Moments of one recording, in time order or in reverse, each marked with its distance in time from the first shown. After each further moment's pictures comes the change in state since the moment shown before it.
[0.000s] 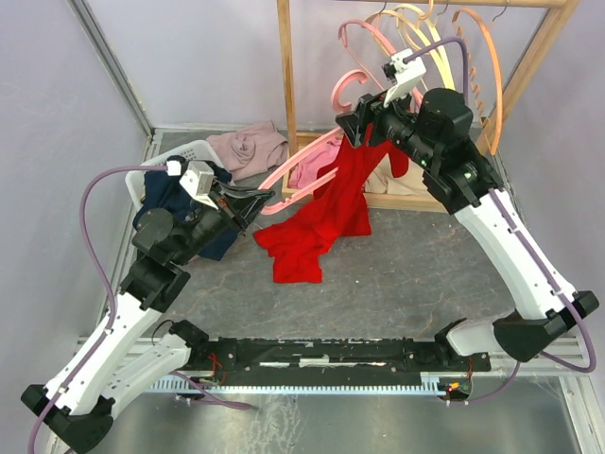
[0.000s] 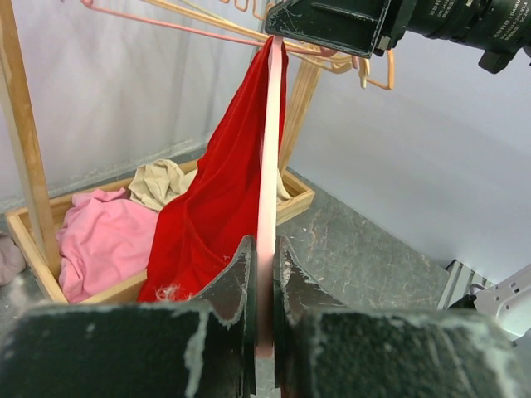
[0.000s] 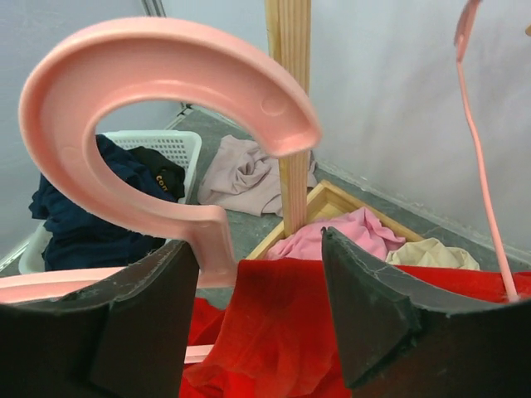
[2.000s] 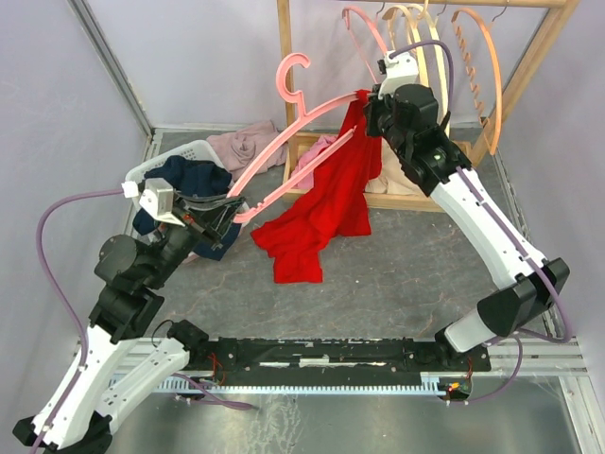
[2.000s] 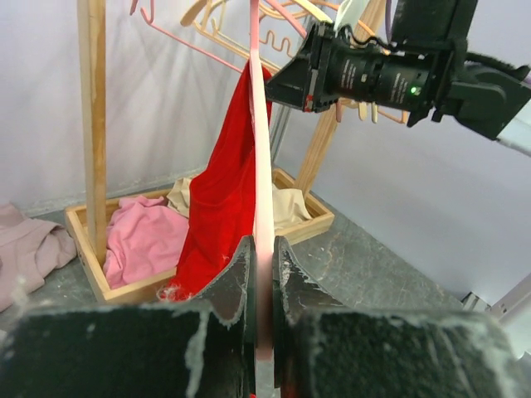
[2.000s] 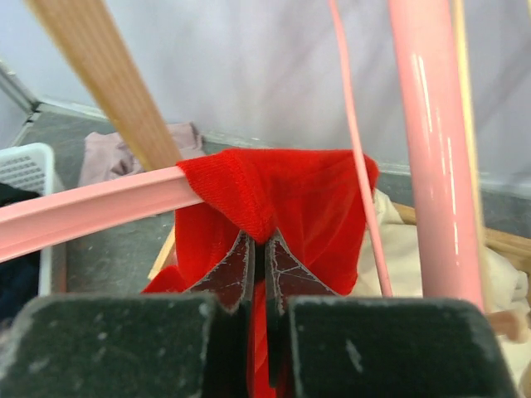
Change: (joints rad) left arm 0.006 -0.178 0.041 -0.174 -0.113 0.003; right arm -0.026 0.128 -0.017 0.019 0.318 0.025
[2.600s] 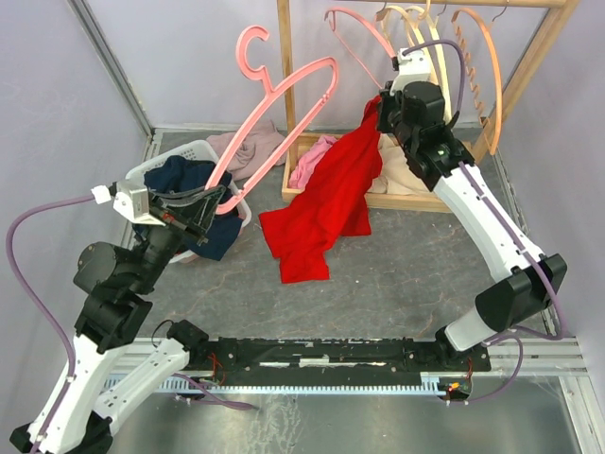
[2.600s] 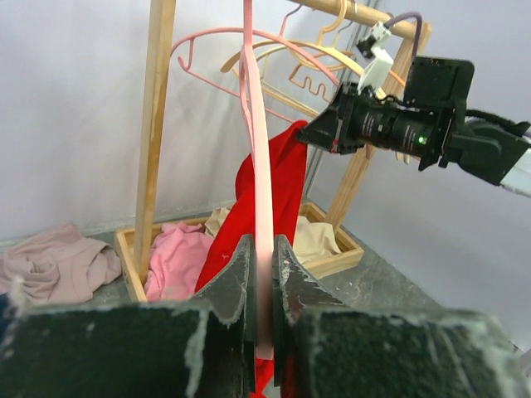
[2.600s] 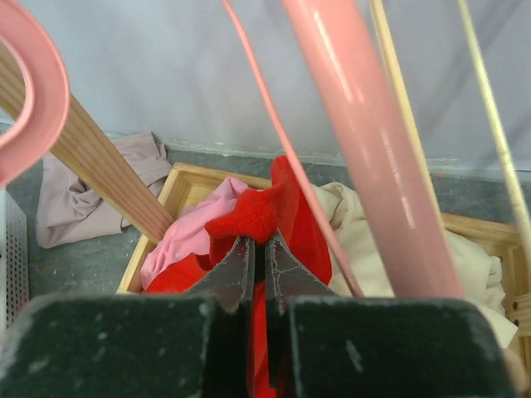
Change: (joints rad) left arm 0.001 -0.028 0.087 -0.061 -0.122 0.037; right arm -0.085 0.033 -0.013 0.032 0.032 0.010
